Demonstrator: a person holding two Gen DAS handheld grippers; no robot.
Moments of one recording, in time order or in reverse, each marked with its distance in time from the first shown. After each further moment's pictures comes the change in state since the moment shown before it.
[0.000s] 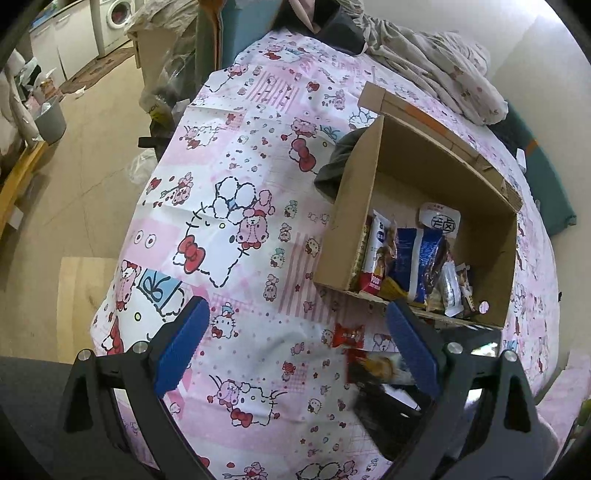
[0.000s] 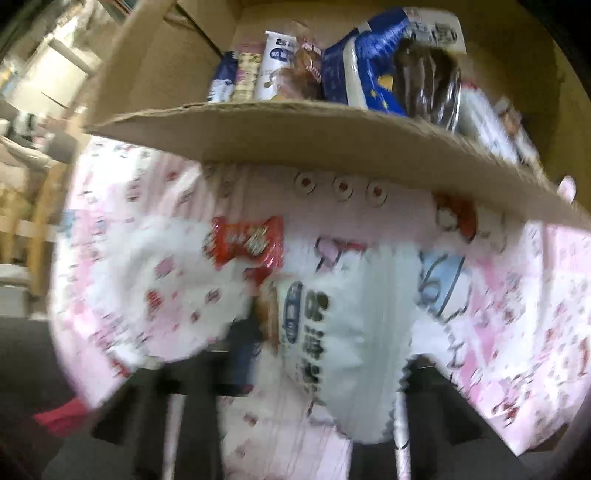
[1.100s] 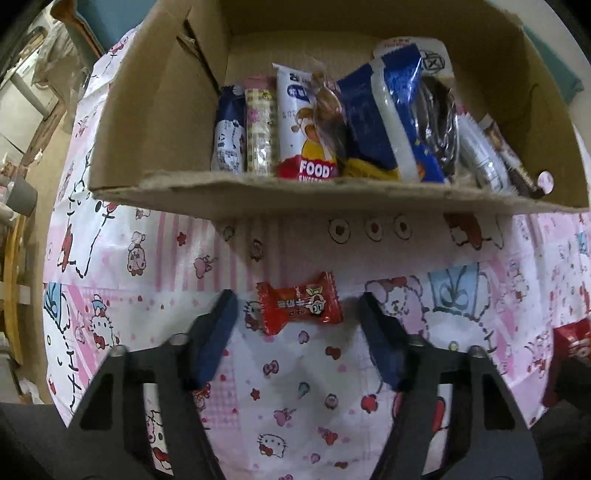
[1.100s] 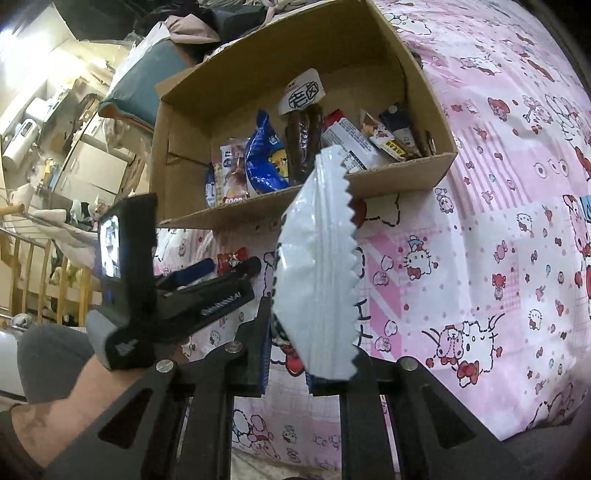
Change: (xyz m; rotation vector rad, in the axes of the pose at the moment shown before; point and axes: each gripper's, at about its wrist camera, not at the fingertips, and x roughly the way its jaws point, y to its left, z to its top) left arm 0.134 -0.094 -0.068 0.361 0.152 0.114; right arm -0.098 -0.116 -0.040 0.195 -0.234 0.271
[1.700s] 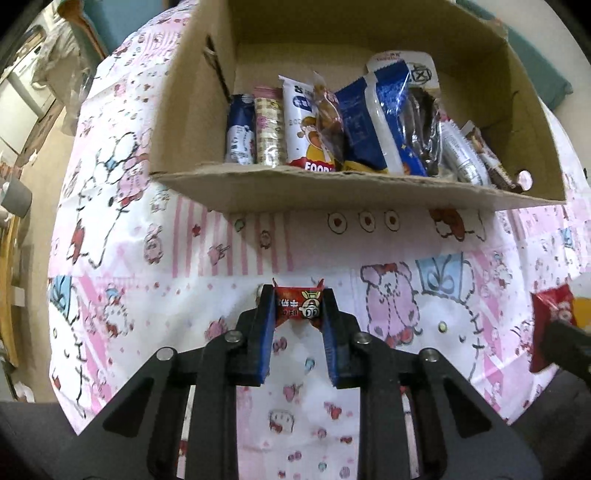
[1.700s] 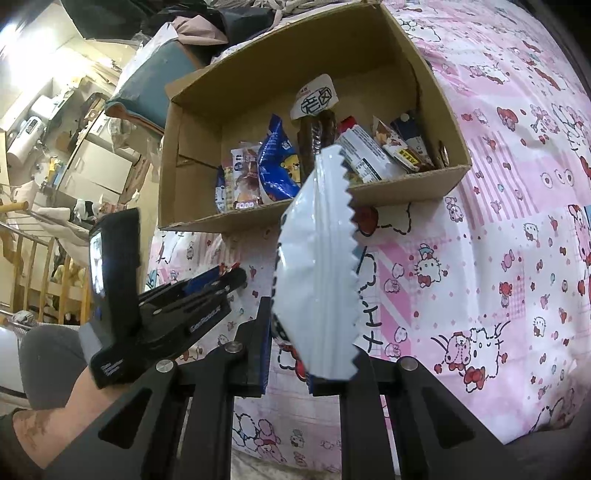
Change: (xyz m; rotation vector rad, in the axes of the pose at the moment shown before) left arm -0.025 0.017 -0.012 -0.006 -0.015 -0.056; right arm 0.001 0.009 0.002 -0.021 -0.015 0.014
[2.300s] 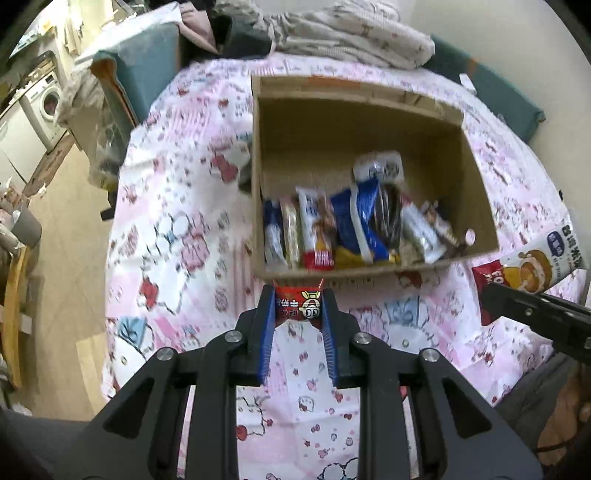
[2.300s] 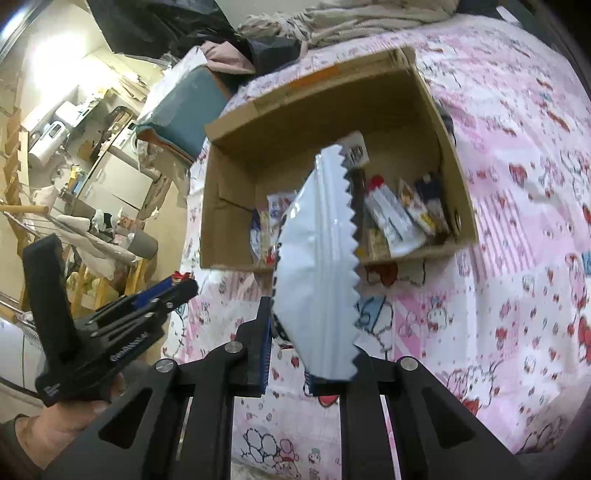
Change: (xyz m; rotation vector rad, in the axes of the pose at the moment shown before) left arm -0.110 0.021 0.021 0.030 -0.221 -0.016; right arm -0.033 0.022 0.027 -0.061 -0.119 0.054
